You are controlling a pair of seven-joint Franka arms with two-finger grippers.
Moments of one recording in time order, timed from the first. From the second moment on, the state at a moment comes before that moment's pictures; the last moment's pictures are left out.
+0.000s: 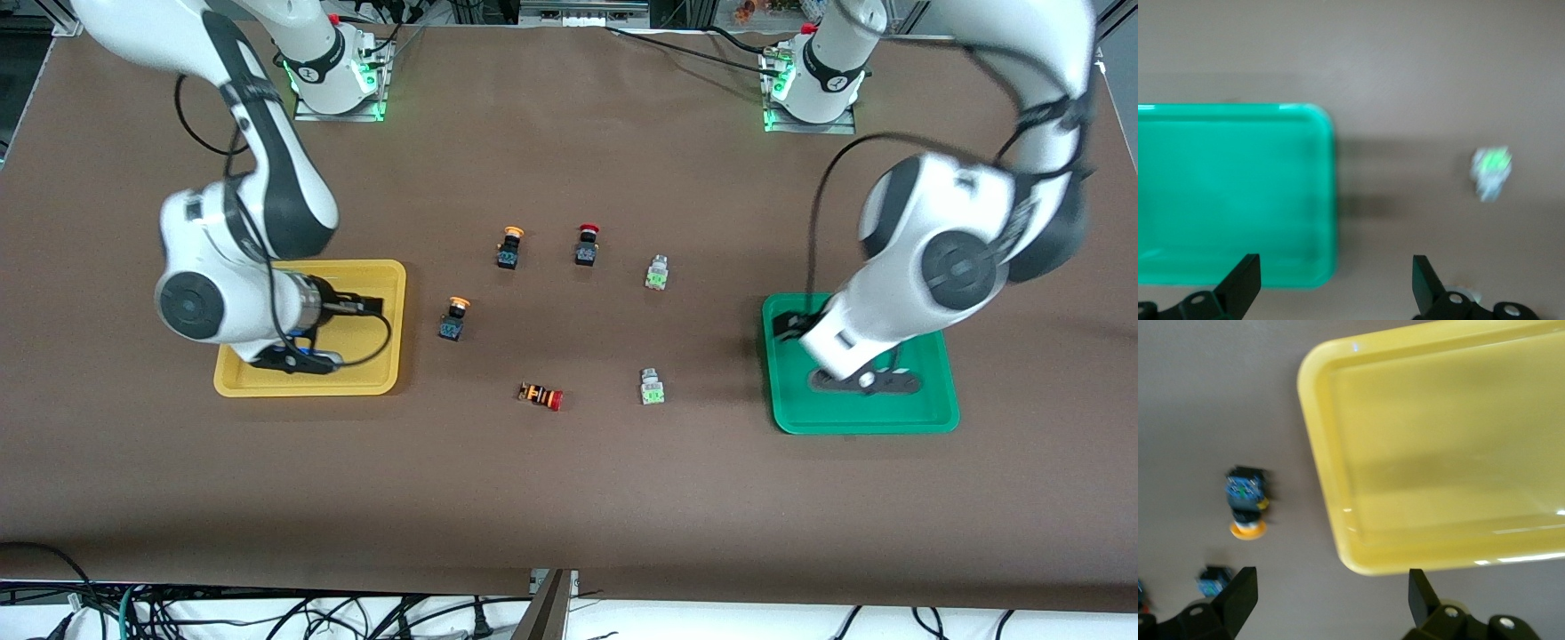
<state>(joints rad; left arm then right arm) -0.24 0.56 -0.08 -1.40 0.03 1.87 -0.41 0.21 0.52 0.07 -1.61 0.13 1.83 0.38</state>
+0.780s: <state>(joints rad) -0.43 0.91 -0.08 -1.29 0.03 2.26 -0.71 0.40 0.69 0.06 -1.64 0.14 2.10 0.61</state>
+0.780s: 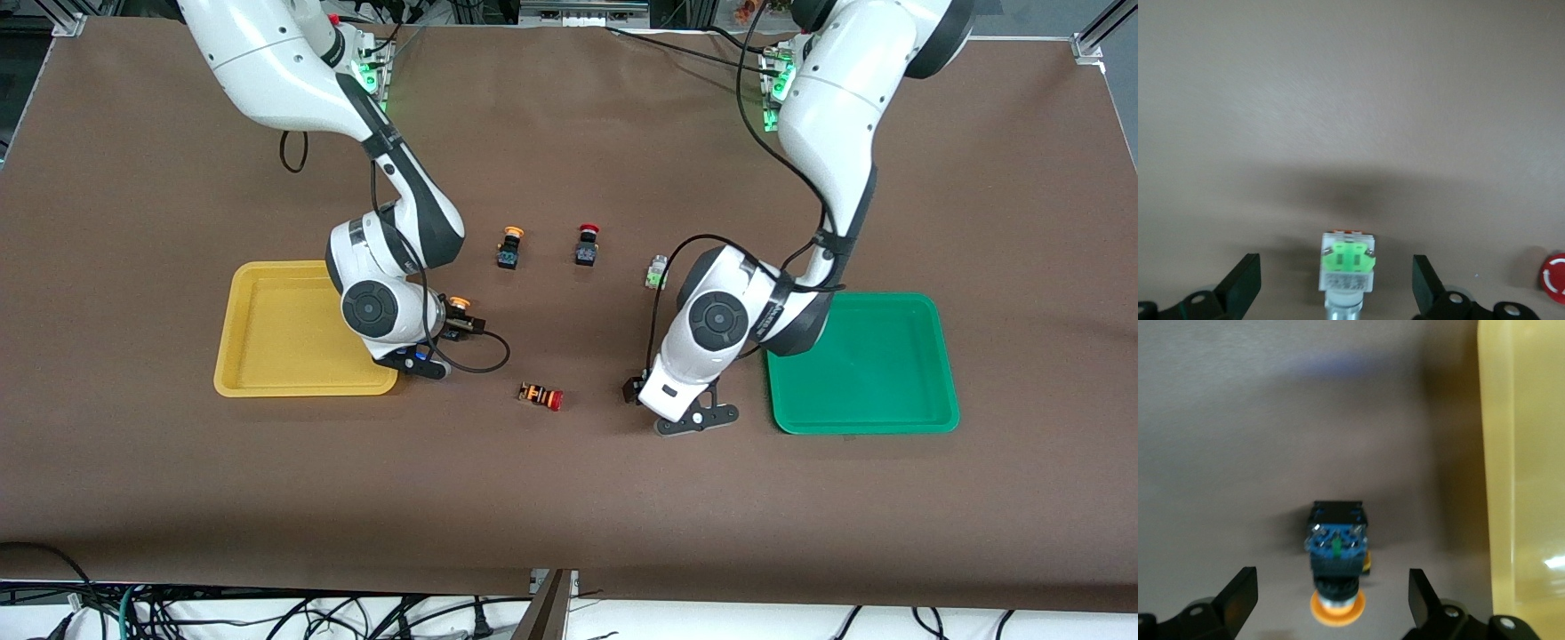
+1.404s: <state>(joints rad) -0.46 0.93 -0.07 -1.28 0.06 2.24 -0.69 0.40 0.70 0.05 -1.65 0.14 2.13 0.61</state>
